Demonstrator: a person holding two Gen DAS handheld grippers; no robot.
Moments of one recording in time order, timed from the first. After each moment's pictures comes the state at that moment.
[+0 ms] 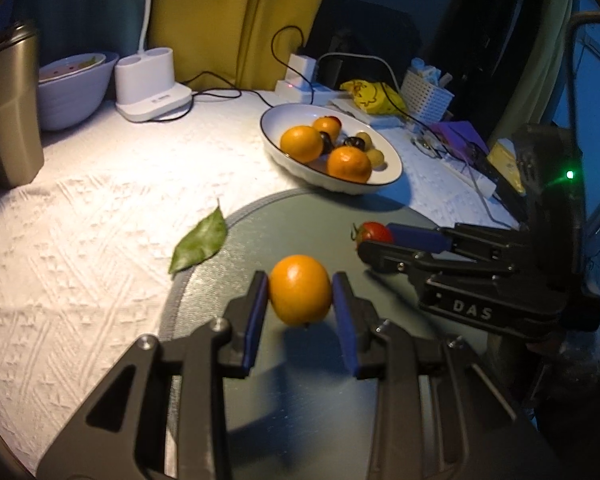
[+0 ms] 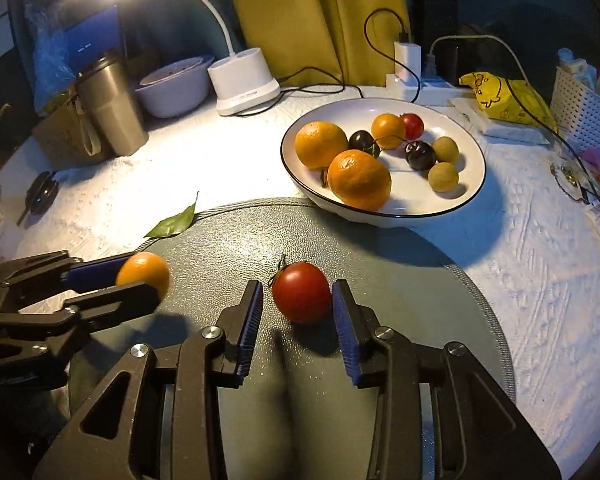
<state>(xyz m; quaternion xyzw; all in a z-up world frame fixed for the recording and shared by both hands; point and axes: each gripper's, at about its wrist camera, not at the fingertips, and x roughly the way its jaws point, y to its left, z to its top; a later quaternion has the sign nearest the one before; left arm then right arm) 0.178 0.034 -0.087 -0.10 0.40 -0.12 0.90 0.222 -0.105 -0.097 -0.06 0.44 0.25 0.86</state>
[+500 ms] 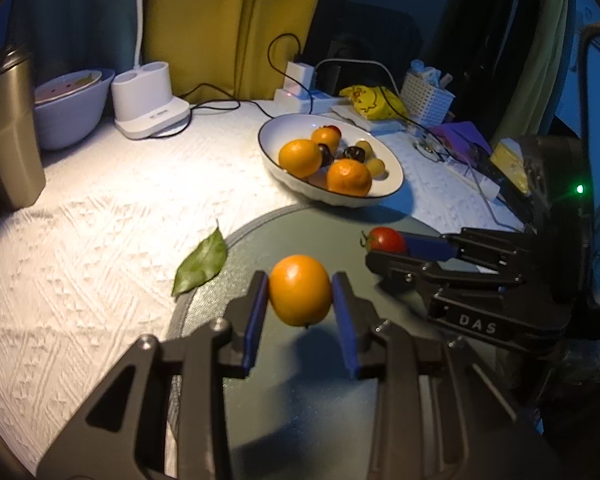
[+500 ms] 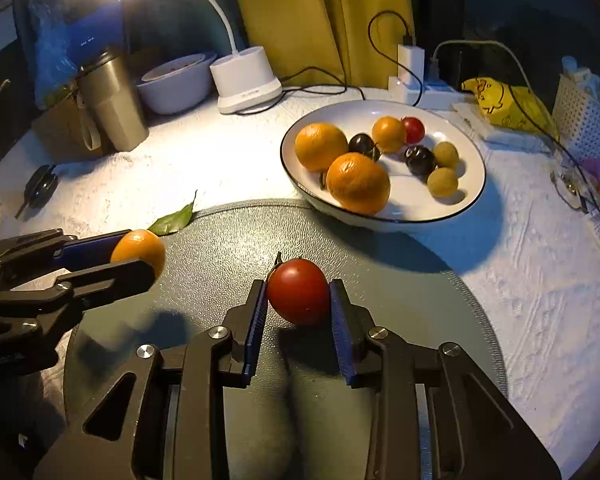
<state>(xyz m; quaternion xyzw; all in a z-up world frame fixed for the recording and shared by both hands) 0.186 0.026 -0.079 -0.08 0.40 -0.11 0.91 0.223 -0.106 -0.093 -0.07 0.43 0.25 0.86</state>
